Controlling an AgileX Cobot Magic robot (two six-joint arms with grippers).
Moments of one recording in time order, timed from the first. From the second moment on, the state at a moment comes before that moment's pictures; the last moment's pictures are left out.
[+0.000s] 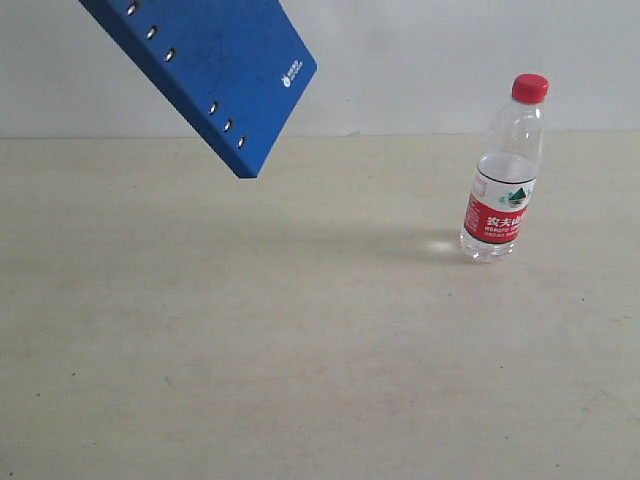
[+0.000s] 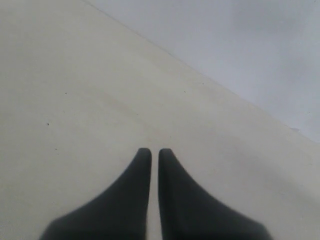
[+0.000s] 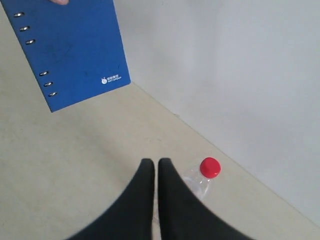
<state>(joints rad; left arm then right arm) 0.04 0.20 0.00 -0.36 0.21 -0.11 0.07 0.86 -1.30 0.35 0.97 -0.66</state>
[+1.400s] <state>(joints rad) 0.04 0.00 0.00 0.02 0.25 -0.12 0.07 0.13 -0.50 -0.26 0.72 0.44</state>
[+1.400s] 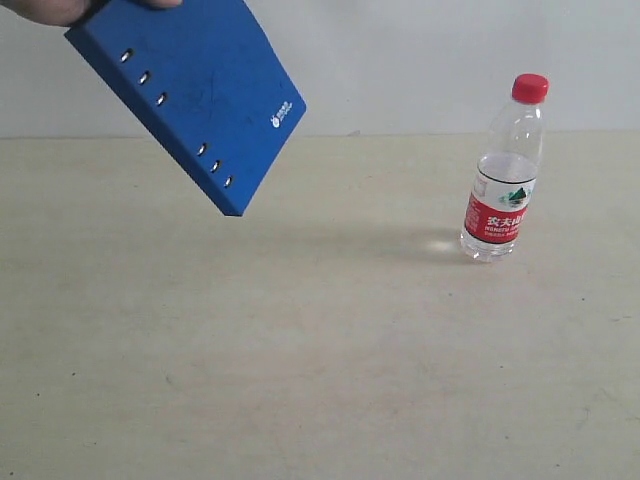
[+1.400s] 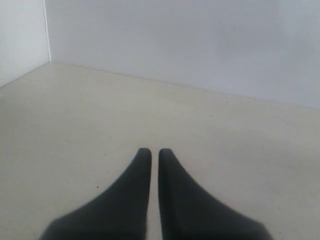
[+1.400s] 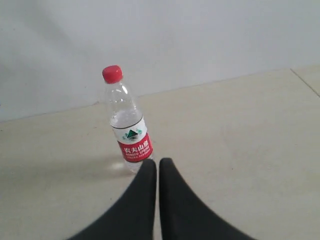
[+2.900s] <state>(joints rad) 0.04 0.00 0.00 0.02 0.26 -0.12 0.00 0.00 0.00 0.16 0.33 -0.18</state>
